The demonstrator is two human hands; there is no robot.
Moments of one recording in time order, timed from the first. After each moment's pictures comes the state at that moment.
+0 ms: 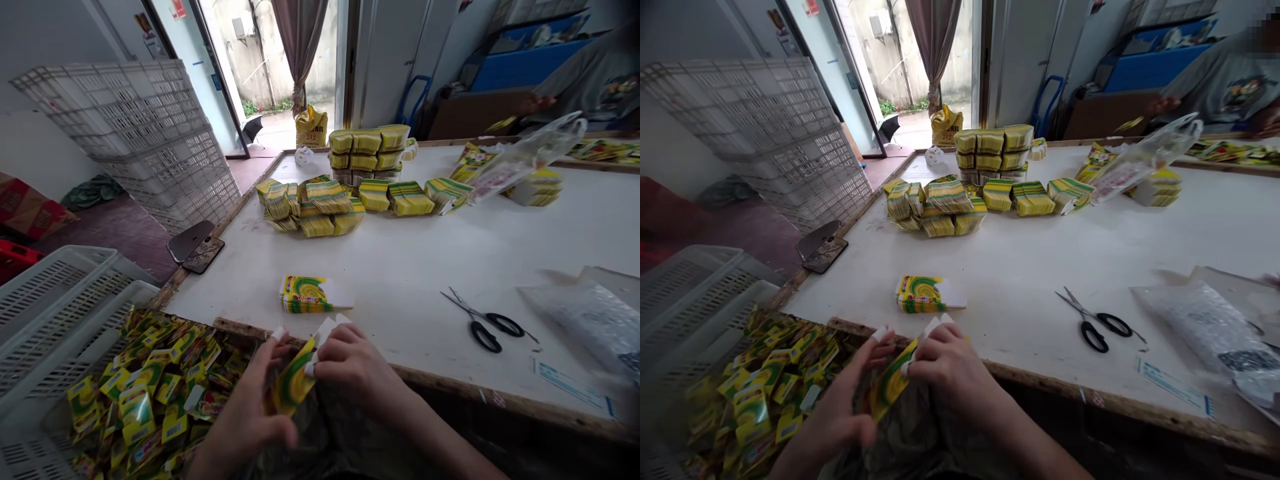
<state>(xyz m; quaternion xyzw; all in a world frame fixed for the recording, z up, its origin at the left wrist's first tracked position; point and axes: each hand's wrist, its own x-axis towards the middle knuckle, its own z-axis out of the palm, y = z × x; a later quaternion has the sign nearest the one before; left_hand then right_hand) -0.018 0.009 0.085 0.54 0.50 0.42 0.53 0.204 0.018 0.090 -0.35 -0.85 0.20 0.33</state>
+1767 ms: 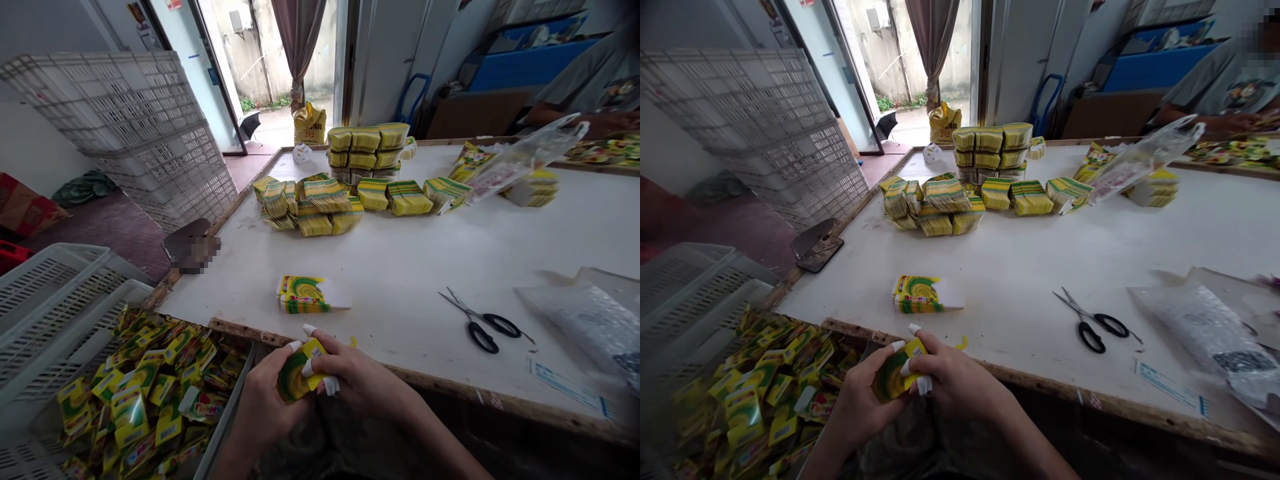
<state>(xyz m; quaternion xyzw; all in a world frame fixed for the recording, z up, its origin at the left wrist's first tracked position) 0.000 0.014 0.065 0.76 0.48 0.33 0.29 0.210 0.016 0.078 -0.37 -0.77 0.43 0.29</state>
